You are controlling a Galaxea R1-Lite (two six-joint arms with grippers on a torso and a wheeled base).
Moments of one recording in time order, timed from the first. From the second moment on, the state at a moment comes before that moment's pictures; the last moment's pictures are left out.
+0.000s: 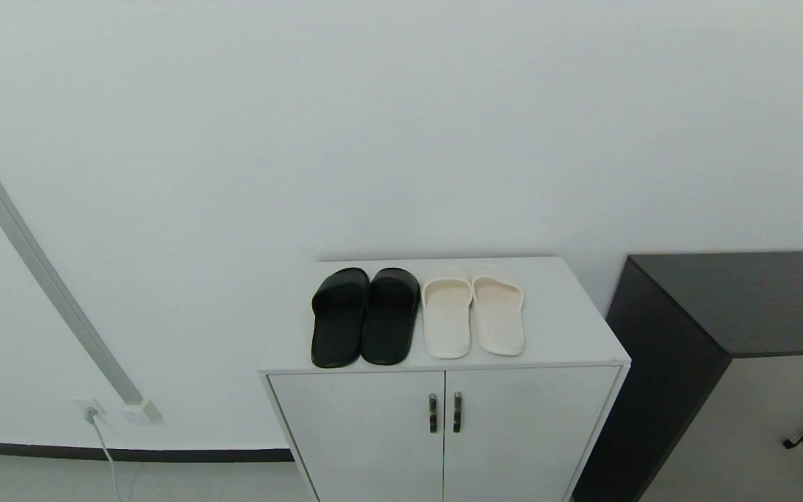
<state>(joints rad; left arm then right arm) 0.00 0.00 0.00 0.00 -0.08 0.01 0.00 0.00 0.00 0.00 -0.03 -0.01</state>
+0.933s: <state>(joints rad) 0.00 0.00 0.00 0.00 -0.08 0.01 0.03 0.34 -0.21 -0.01 0.07 0.04</state>
